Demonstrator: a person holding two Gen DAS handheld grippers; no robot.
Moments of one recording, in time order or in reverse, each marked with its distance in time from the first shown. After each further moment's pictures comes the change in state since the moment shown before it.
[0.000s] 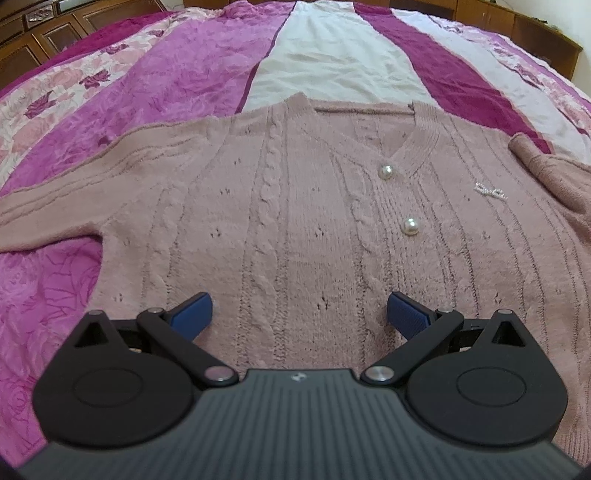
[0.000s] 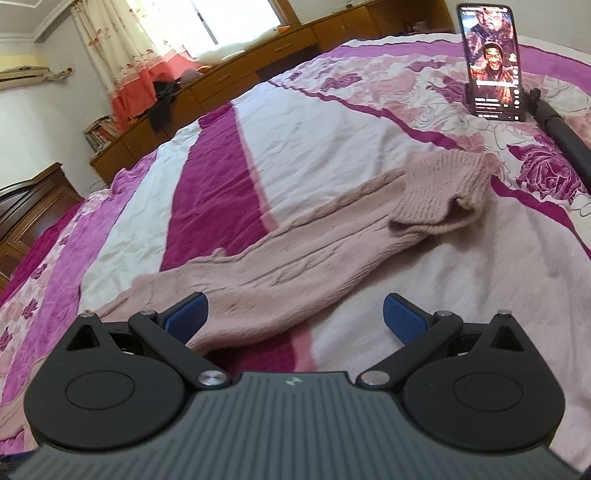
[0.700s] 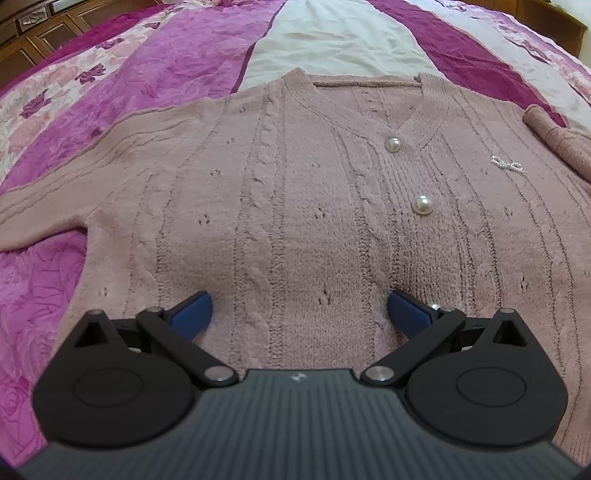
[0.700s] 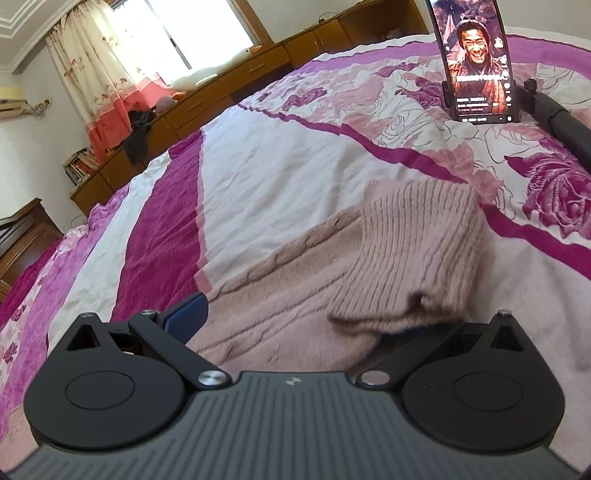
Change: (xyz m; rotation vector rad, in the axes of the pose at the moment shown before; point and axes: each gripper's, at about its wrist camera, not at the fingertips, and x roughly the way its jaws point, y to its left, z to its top) left arm 0.021 -0.009 -0.005 0.040 0.036 0.041; right arm 0.067 -0.046 0.035 0.073 -0.087 -0.028
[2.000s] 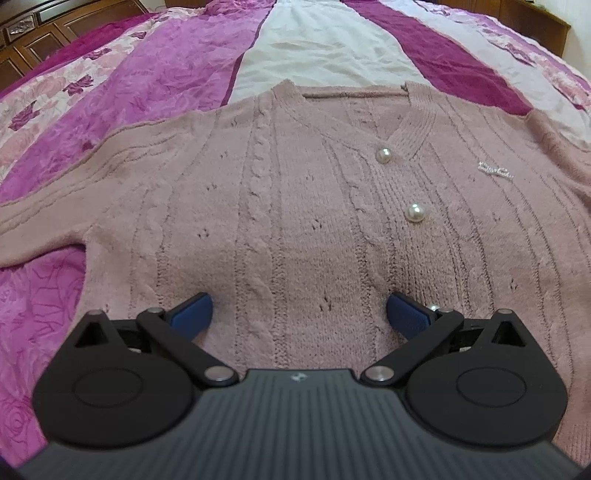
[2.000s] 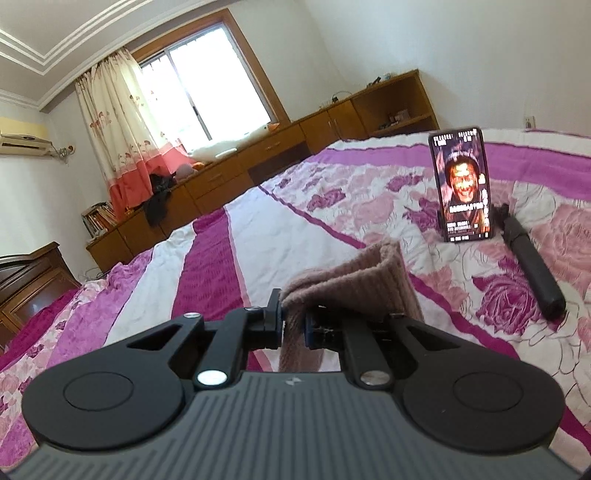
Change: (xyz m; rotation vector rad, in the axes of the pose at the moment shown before) left arm -0.008 0.009 0.005 0.027 -0.027 -0.053; right arm -0.138 0.052 0.026 -0.059 -0.264 0.025
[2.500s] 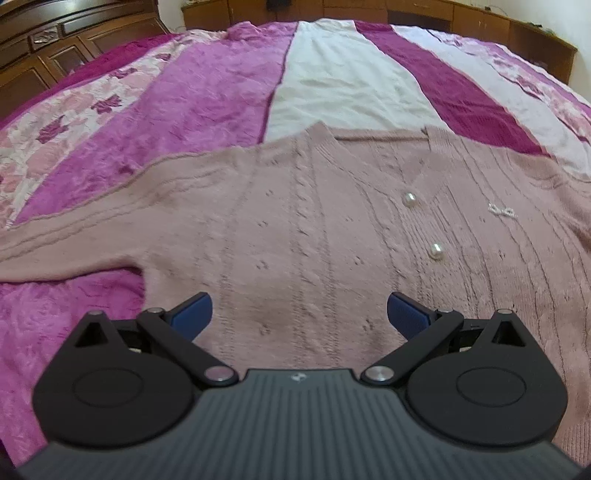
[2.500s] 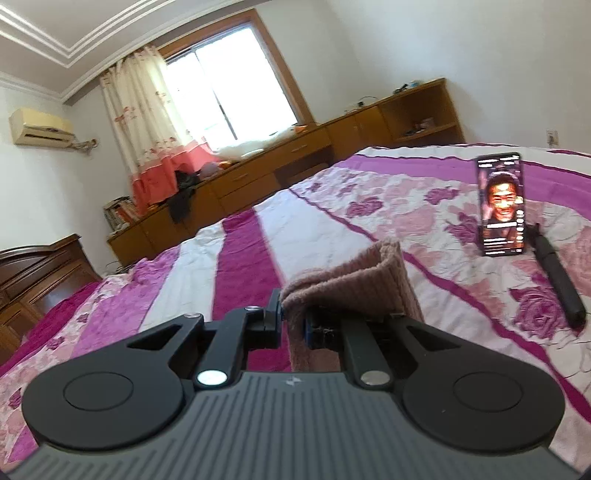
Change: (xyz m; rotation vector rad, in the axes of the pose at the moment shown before) left arm -0.036 0.029 0.009 -0.034 -0.085 0.038; right arm -0.033 0.071 0.004 -0.048 0.011 0.084
